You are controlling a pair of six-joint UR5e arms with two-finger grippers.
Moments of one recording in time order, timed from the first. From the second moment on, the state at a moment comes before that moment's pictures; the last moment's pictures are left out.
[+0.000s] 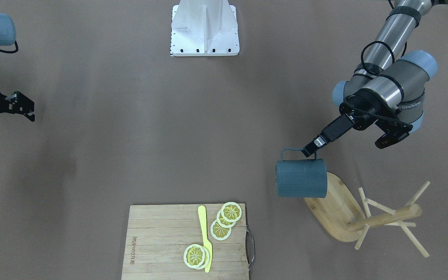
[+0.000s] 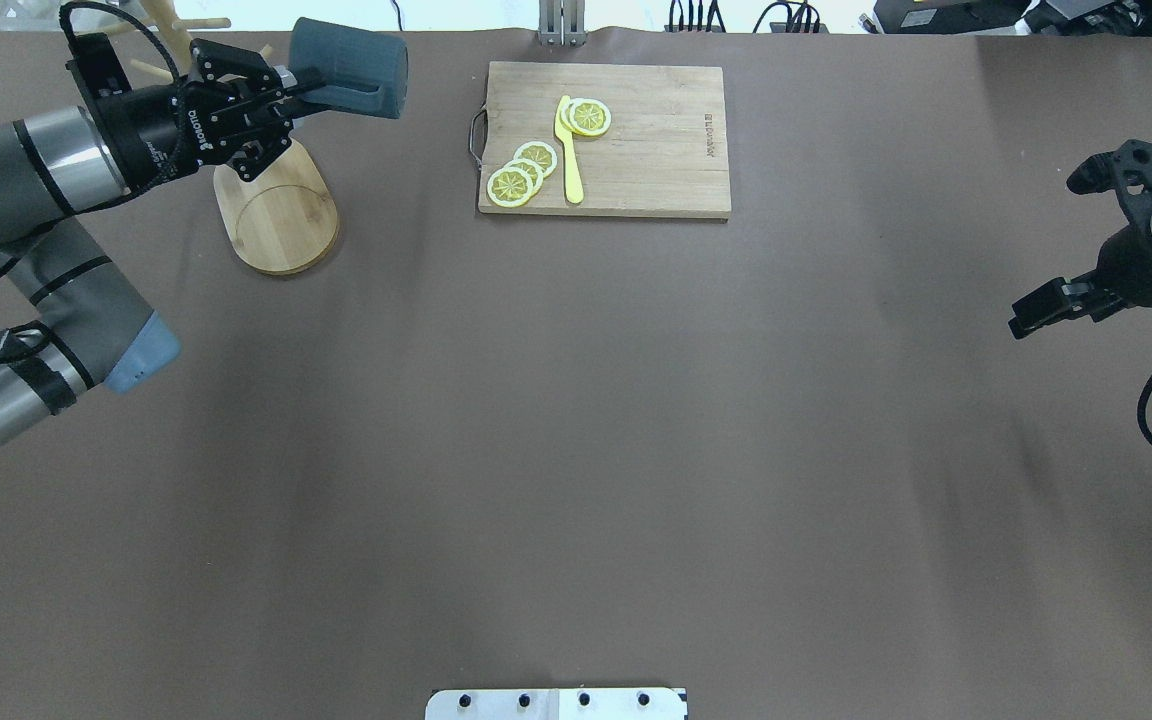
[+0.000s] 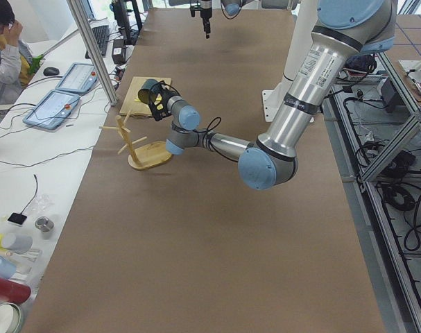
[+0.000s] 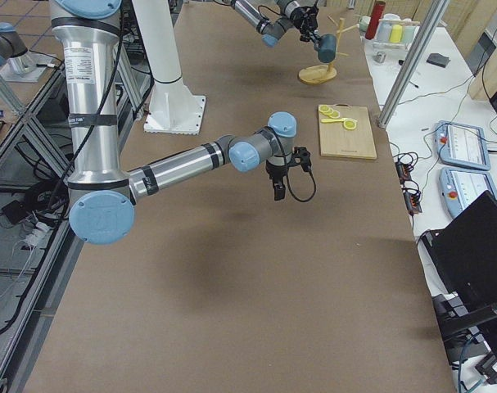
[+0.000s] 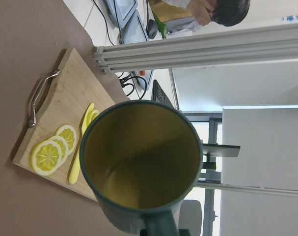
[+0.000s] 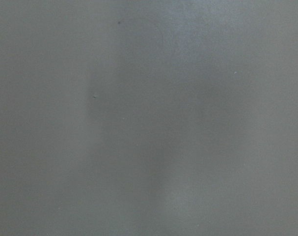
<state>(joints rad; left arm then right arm) -0.89 -2.06 -1.23 -3.48 -1.75 -2.25 1.04 -1.54 1.89 -1.43 2.22 0.50</state>
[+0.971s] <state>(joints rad) -0.88 -2.11 -1.06 -3.69 -1.54 -2.45 1.04 -1.54 1.89 -1.43 2.22 0.50</state>
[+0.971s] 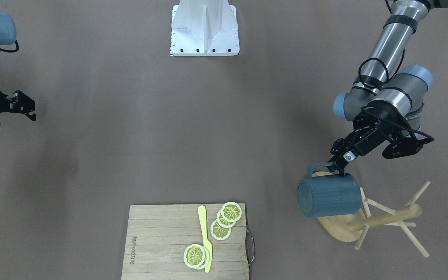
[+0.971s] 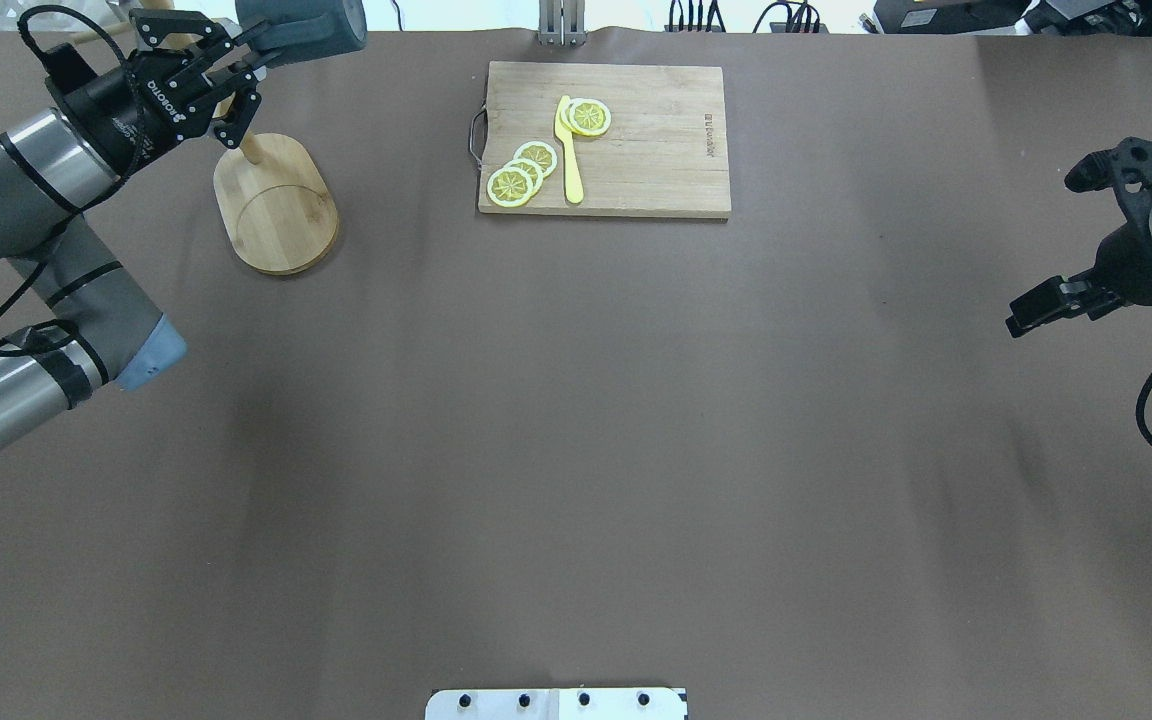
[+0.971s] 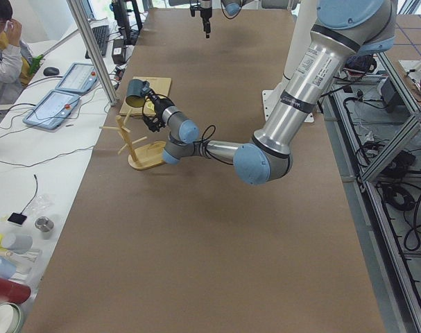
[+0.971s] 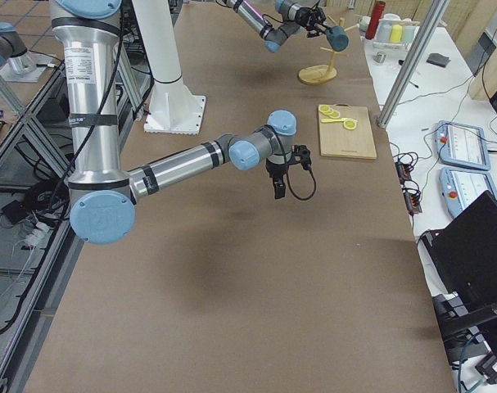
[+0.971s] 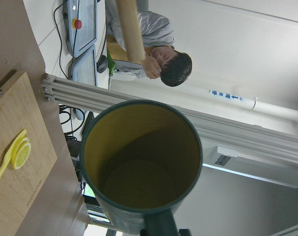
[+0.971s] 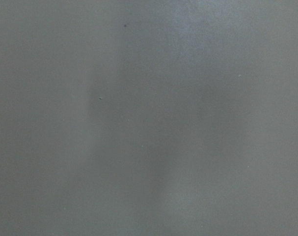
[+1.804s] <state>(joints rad) -0.92 -2.10 -0.97 -3.80 -1.59 -2.46 1.04 -1.54 1.89 -1.43 2.22 0.50</state>
